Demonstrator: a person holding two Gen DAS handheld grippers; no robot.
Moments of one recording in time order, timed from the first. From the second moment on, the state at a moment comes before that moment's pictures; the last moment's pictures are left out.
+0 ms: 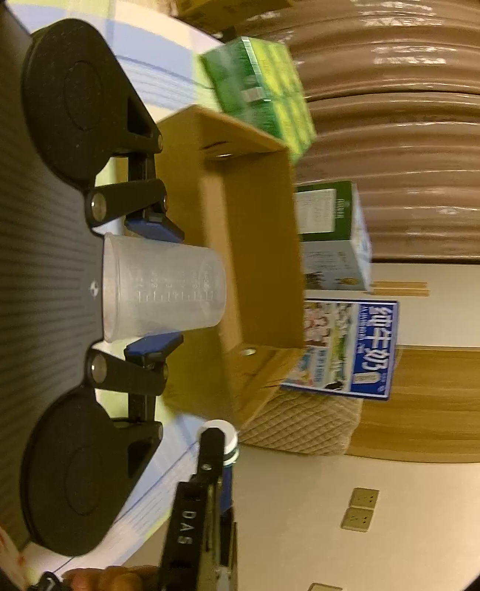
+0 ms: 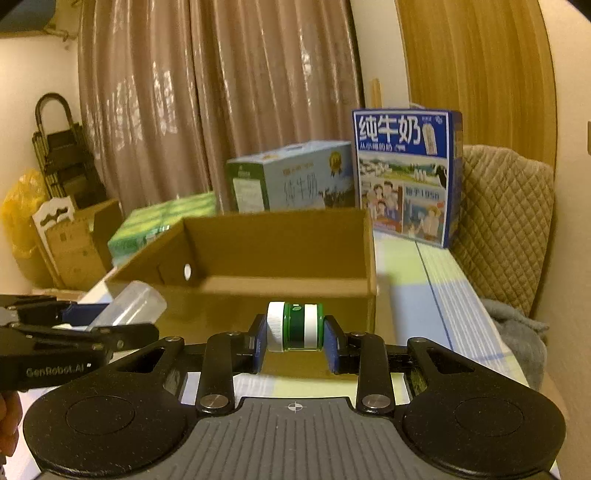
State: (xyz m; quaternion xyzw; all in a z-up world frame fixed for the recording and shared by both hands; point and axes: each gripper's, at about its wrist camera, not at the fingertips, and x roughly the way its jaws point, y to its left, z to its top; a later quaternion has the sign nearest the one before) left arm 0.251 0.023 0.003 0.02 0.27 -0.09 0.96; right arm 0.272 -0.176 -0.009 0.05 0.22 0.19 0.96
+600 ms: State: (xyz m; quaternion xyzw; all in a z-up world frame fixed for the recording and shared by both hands) left arm 0.347 0.065 0.017 0.00 0.25 -0.07 0.97; right arm 0.362 -0.153 -0.006 0.05 0.21 0.19 0.96
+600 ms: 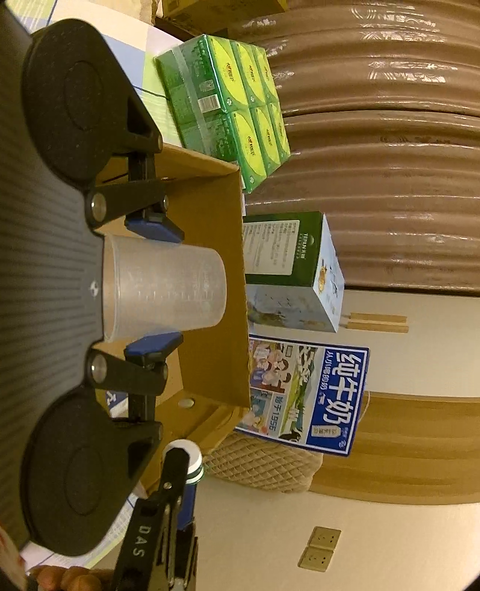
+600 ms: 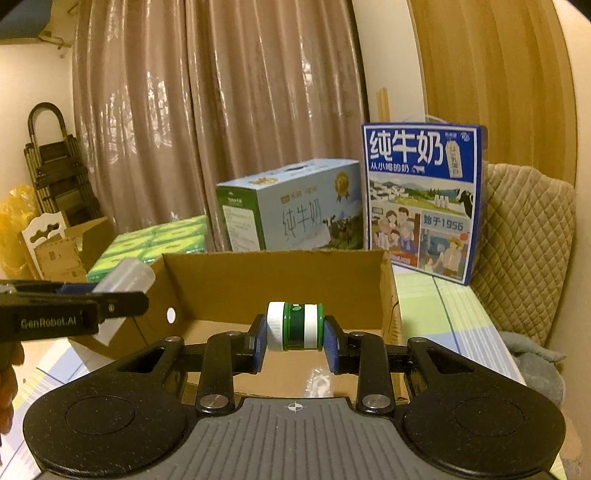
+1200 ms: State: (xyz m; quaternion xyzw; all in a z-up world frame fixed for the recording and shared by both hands) left arm 0.366 0.068 -0.001 -0.02 0.27 -0.07 0.96; right arm 0.371 -0.154 -0.021 0.05 0.23 0.19 0.95
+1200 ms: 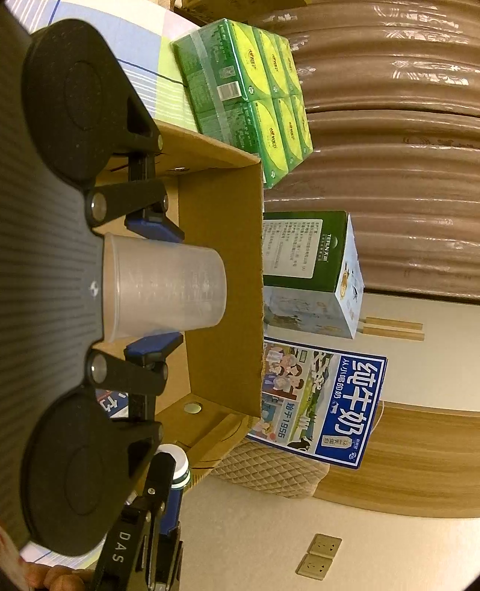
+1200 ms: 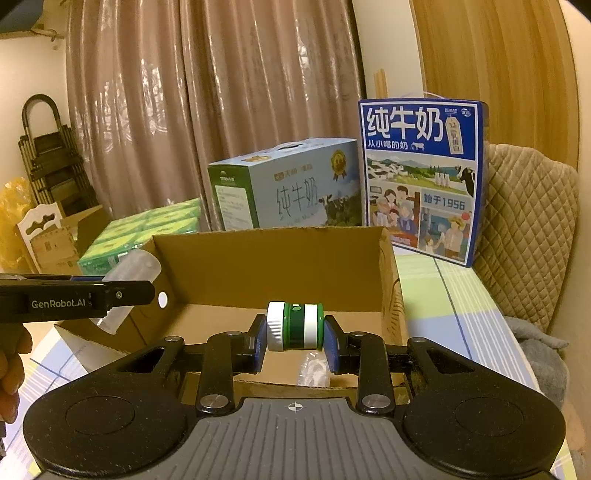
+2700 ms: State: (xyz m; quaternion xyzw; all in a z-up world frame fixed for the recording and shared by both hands) left arm 0.363 0.064 0.000 -0.02 0.26 -0.05 0.96; right arm 0.376 -0.164 -0.025 0.07 0.22 0.18 0.96
